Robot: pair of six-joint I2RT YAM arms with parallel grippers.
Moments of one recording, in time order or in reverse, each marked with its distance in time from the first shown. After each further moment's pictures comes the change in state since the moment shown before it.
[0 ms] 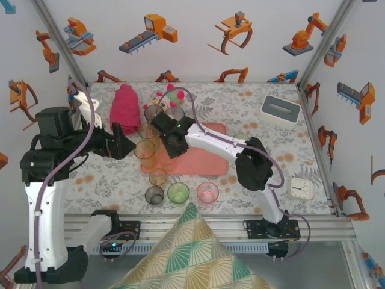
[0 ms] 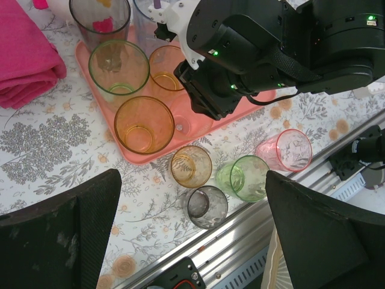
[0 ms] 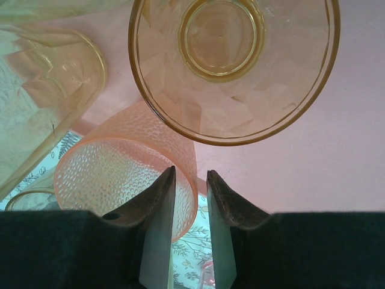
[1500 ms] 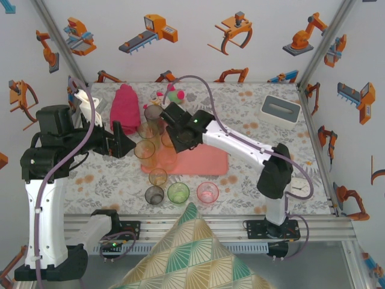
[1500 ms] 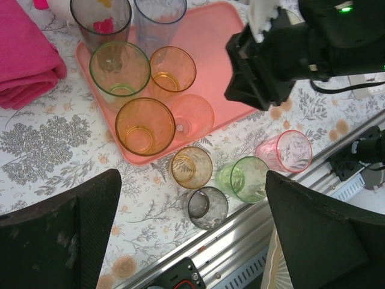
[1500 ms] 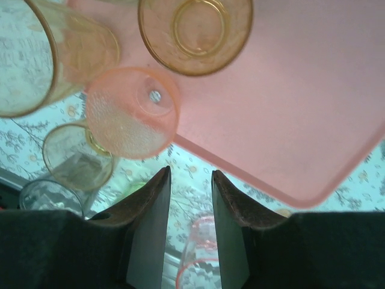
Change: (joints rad) left arm 0.000 0.017 0.013 -0.002 0.000 0.000; right arm 0.000 -0.245 -0.064 -0.070 0.043 -0.015
